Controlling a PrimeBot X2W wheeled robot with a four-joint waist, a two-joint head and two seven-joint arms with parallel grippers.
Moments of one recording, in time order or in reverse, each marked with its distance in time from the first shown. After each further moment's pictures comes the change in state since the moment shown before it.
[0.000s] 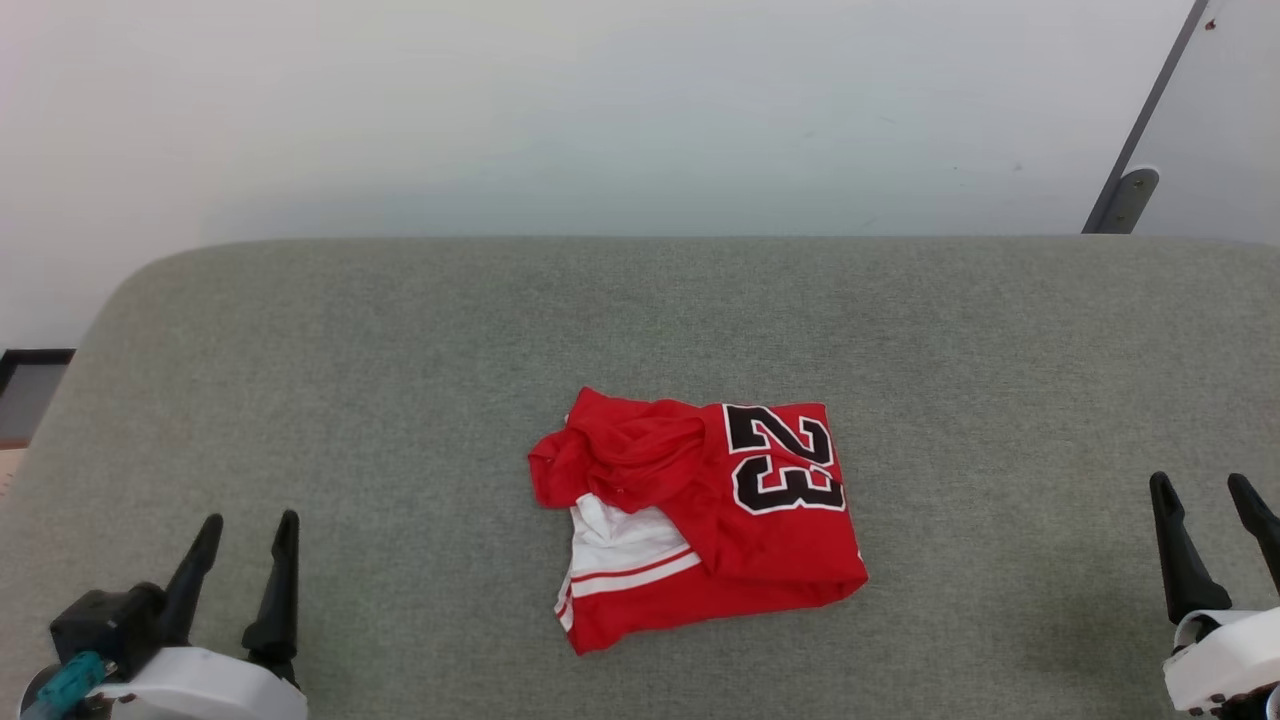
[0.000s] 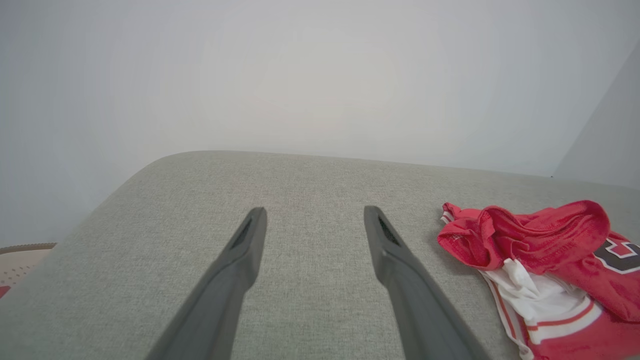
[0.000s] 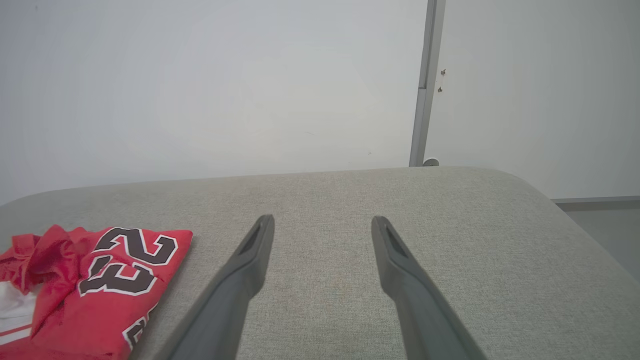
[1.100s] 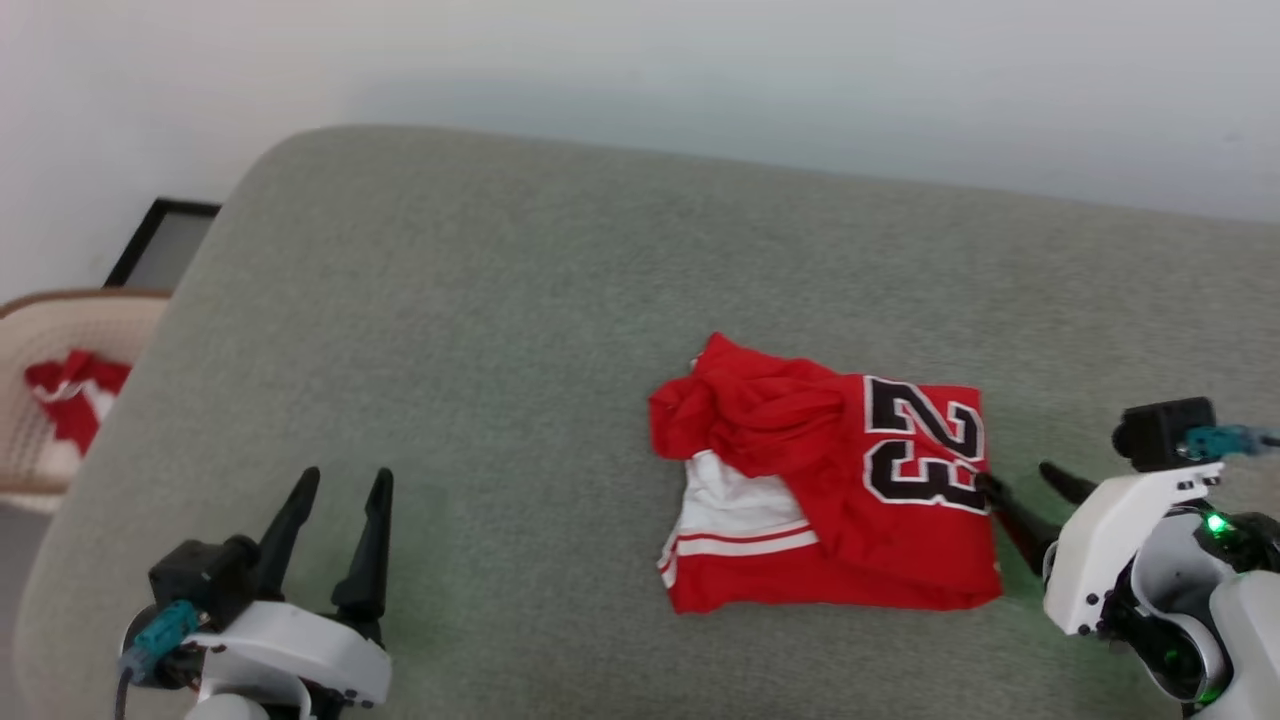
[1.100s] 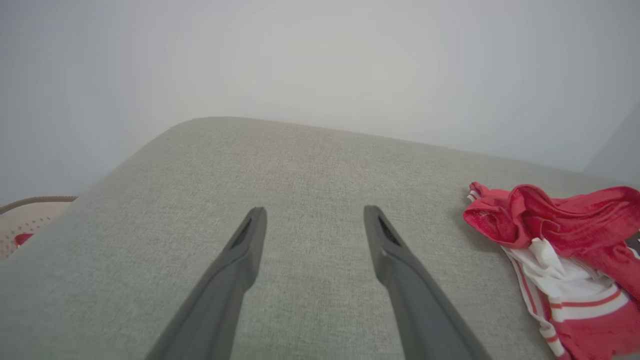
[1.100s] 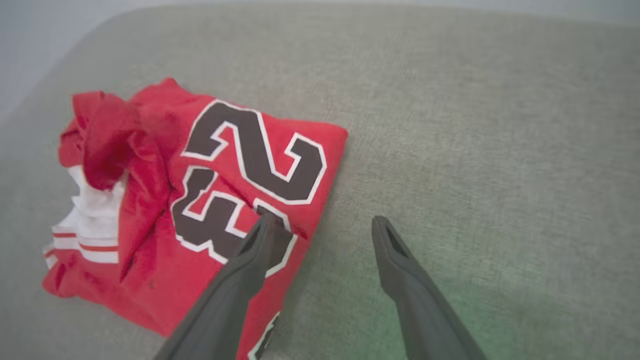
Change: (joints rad) left arm -0.090 -0.059 -0.109 0.012 0.001 0.000 0.000; right arm -0.284 -0.047 0.289 0.182 0.159 0.000 0.449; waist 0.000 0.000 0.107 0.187
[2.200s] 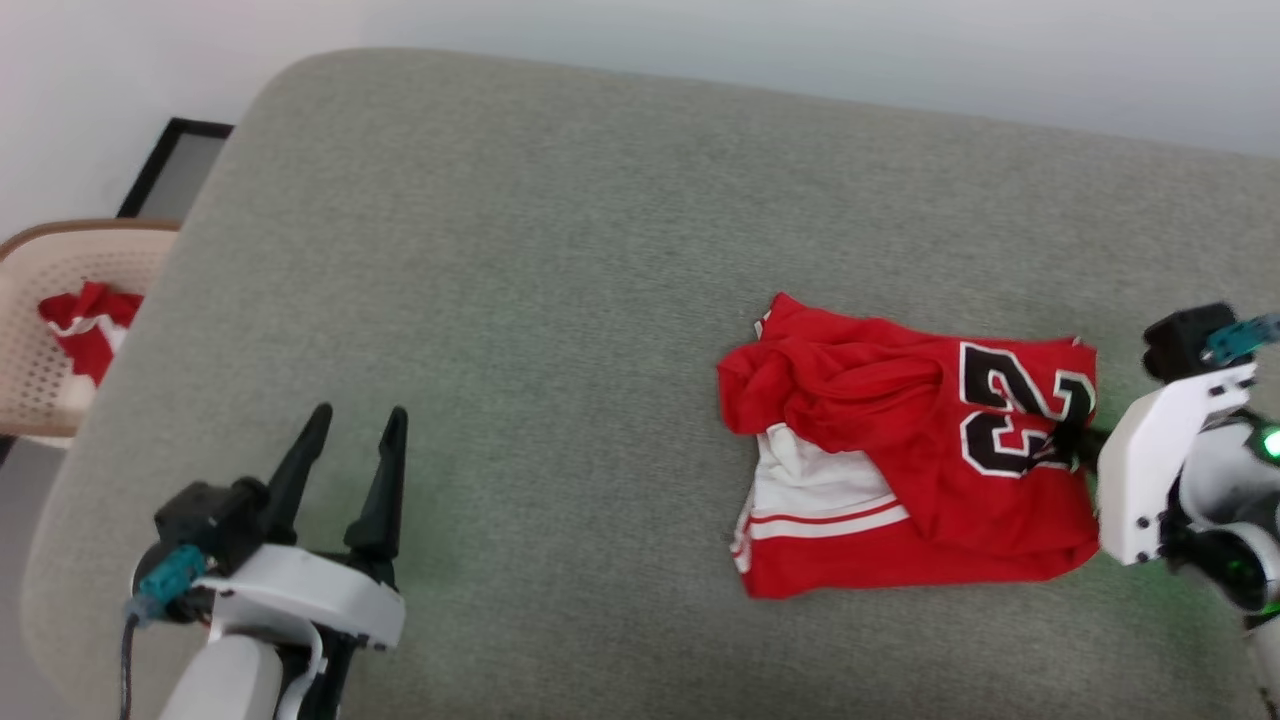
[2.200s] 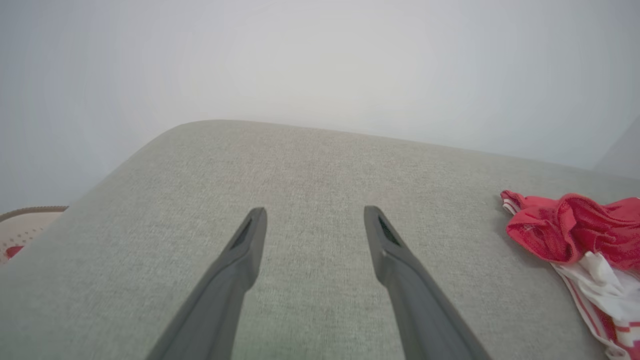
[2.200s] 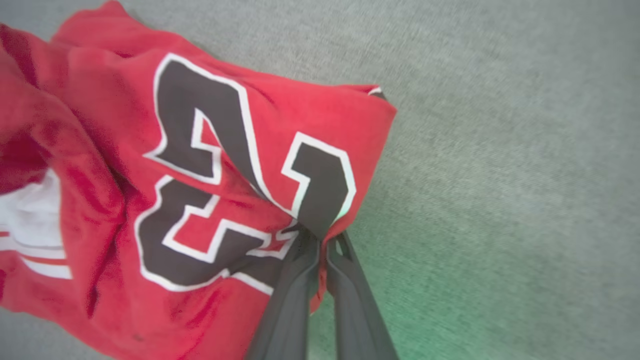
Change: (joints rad) left arm -0.087 -0.009 -0.020 -0.006 -0.003 0.000 0.000; right arm -0.128 -0.067 -0.013 -0.025 -0.050 0.000 0.310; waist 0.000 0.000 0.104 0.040
